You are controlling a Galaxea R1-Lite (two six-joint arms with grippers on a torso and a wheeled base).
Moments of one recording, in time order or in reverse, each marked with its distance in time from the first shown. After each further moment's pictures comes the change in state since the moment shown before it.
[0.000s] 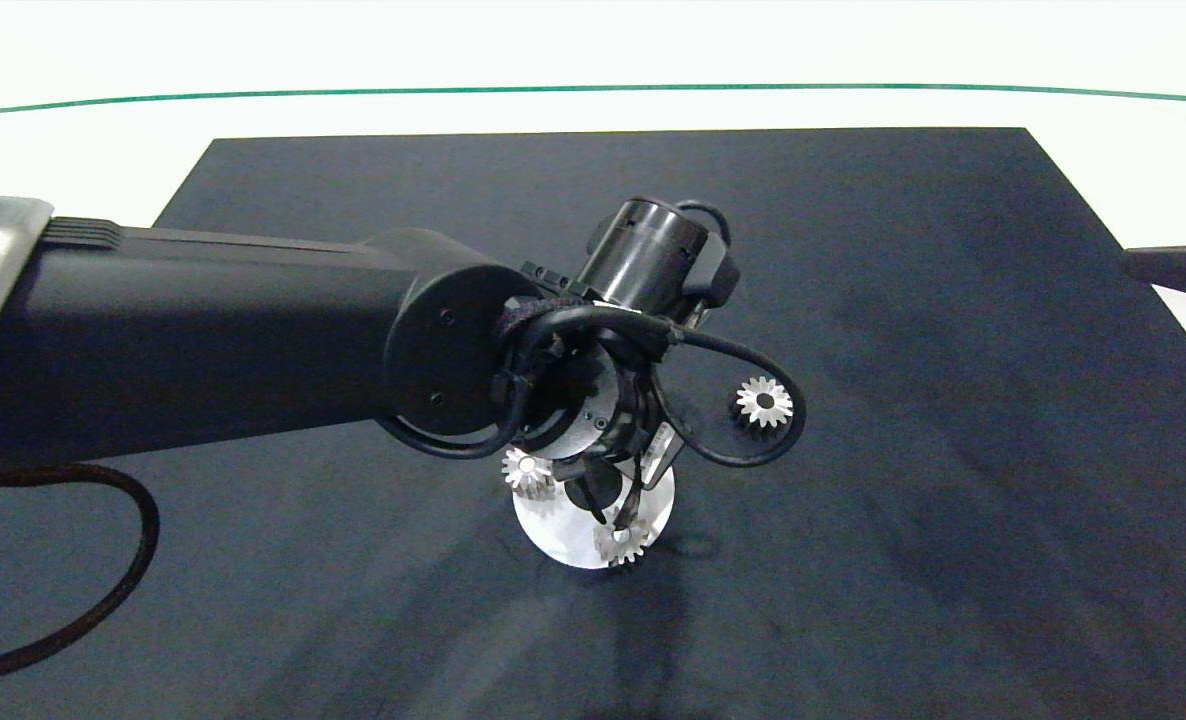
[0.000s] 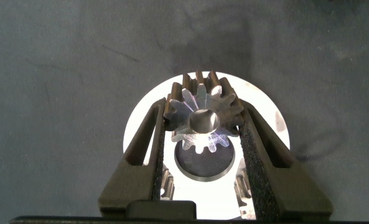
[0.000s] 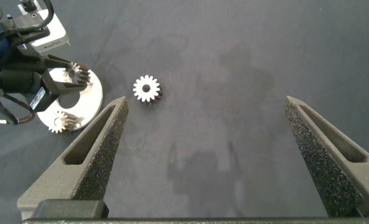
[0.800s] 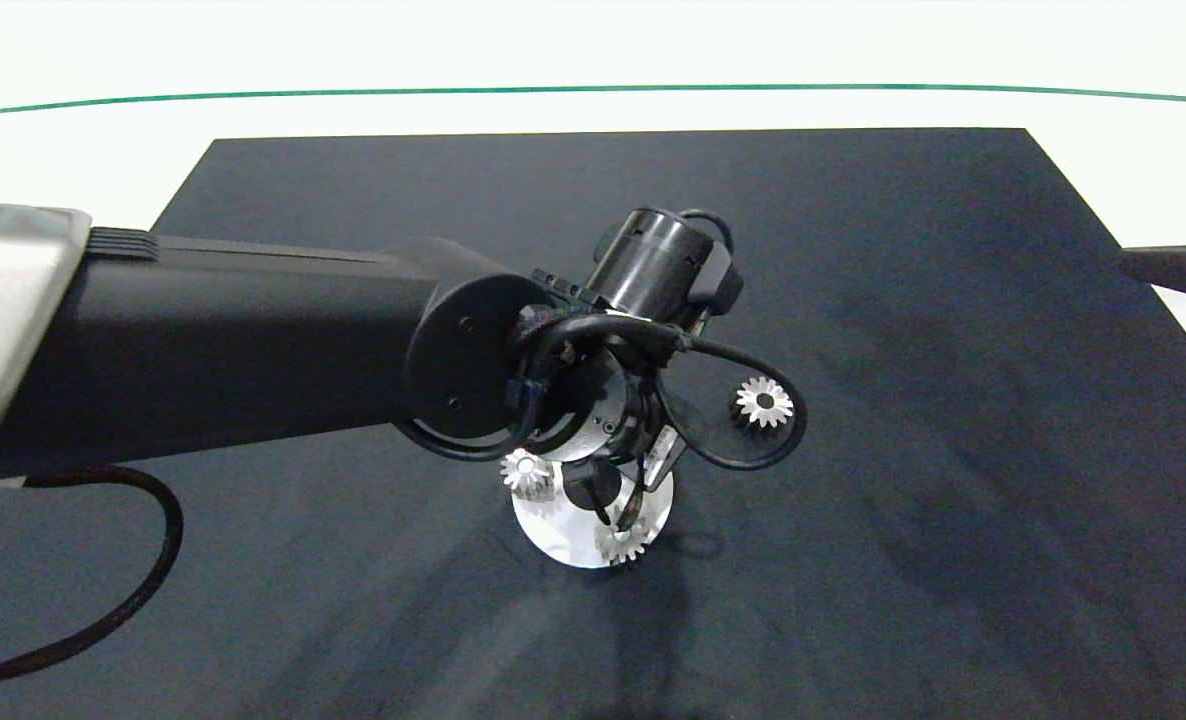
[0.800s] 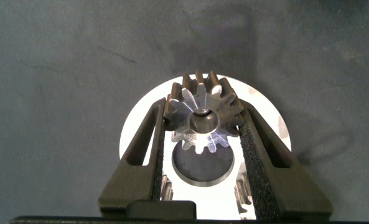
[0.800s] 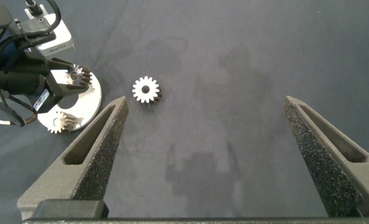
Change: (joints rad) left arm 0.002 0.020 -0.010 0.000 0.001 0.001; right arm 0.000 0.000 0.009 -0.014 0.000 -0.009
